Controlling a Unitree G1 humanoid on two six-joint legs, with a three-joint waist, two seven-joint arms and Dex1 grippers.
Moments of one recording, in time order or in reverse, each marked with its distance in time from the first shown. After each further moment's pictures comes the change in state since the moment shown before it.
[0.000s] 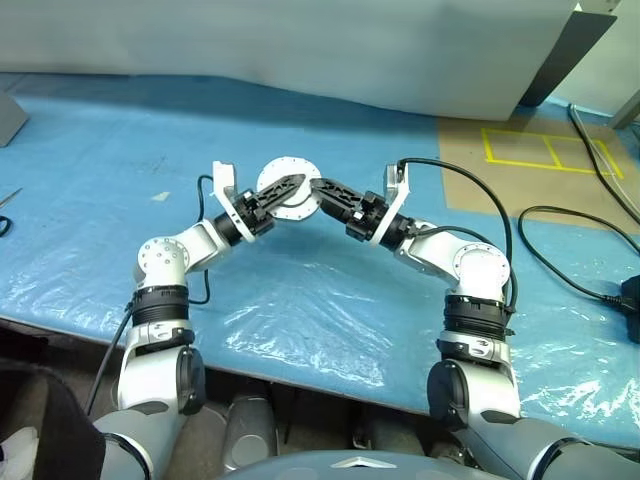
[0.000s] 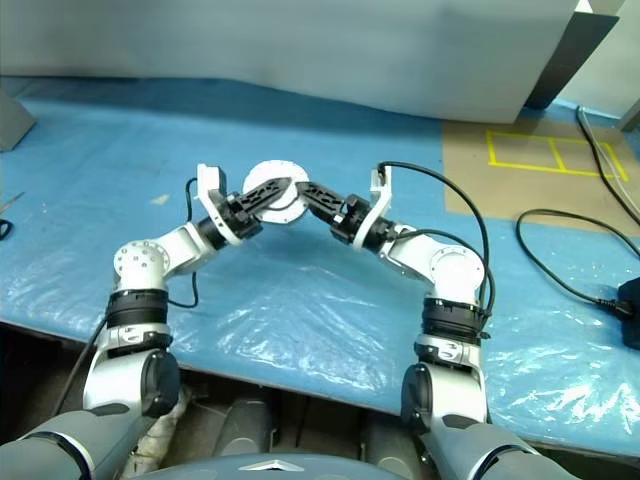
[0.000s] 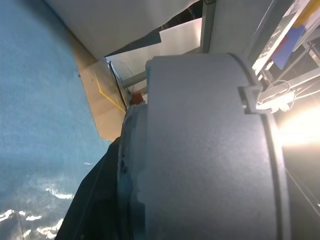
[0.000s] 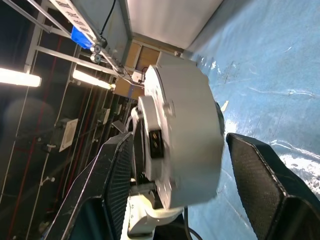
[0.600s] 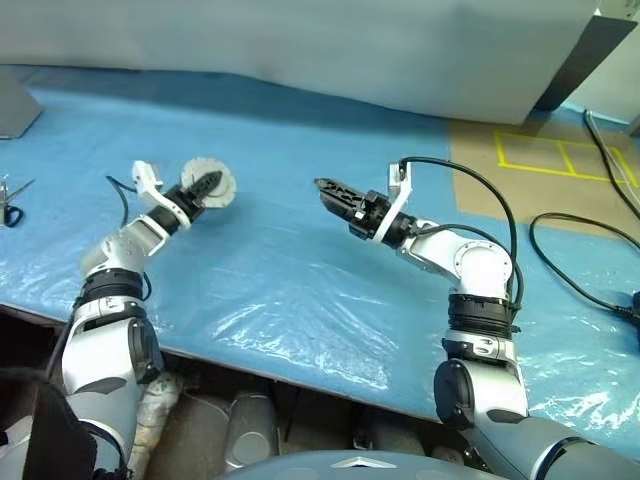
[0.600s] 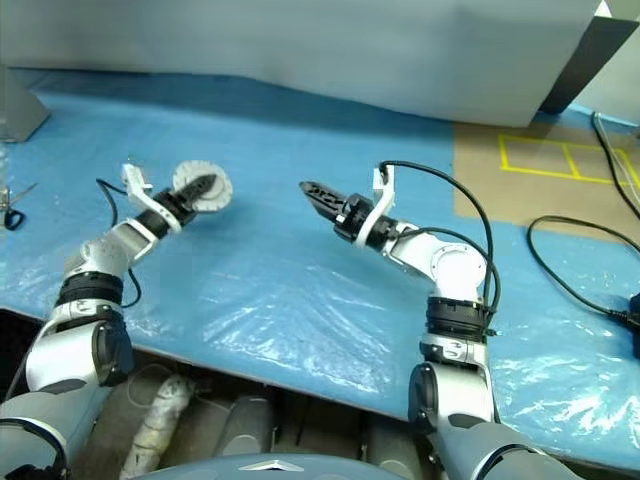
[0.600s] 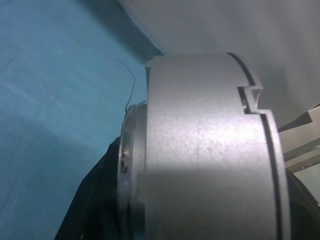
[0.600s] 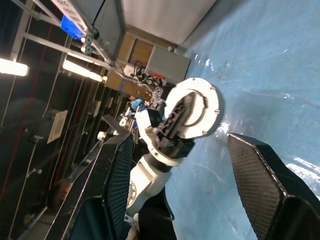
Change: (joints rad) left arm -0.095 0.221 0.032 0.499 0.354 -0.476 -0.021; right arm 0.000 -0.039 0.049 0.001 -0.050 -0.047 0.051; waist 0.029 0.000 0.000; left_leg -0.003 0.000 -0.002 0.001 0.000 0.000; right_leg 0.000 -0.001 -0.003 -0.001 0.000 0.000
